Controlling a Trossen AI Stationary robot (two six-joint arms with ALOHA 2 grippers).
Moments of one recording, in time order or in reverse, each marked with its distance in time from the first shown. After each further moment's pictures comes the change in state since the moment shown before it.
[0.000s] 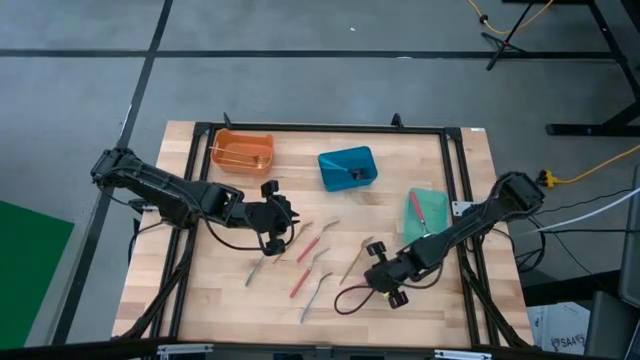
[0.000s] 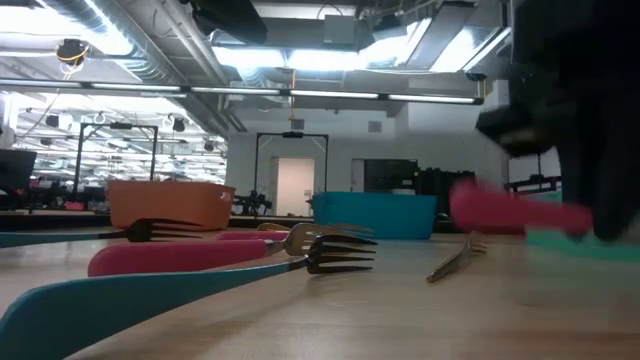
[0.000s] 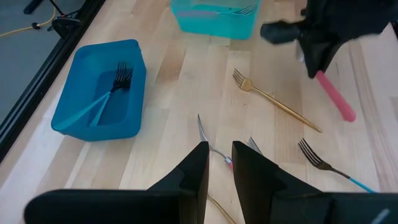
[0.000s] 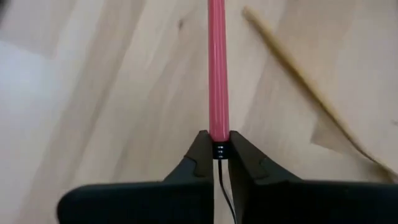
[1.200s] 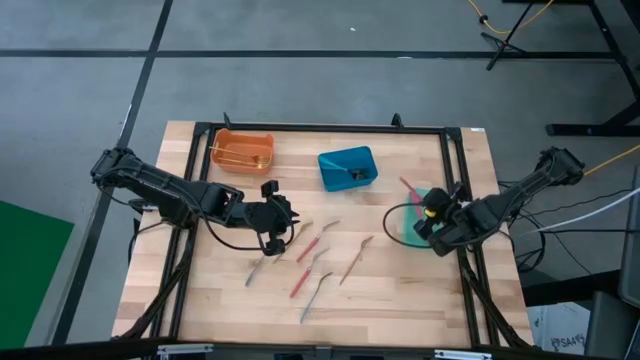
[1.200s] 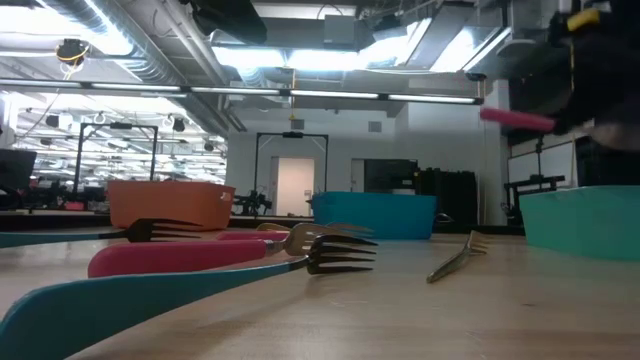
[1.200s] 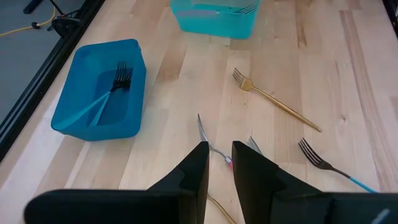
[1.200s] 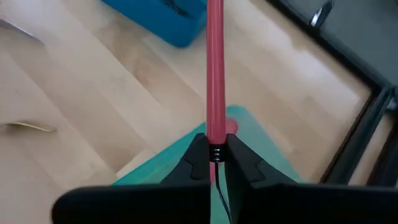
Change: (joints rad) left arm 0.000 0.000 0.000 -0.002 0.000 0.000; right arm 0.004 -0.628 -0.133 -0.937 0.652 1.111
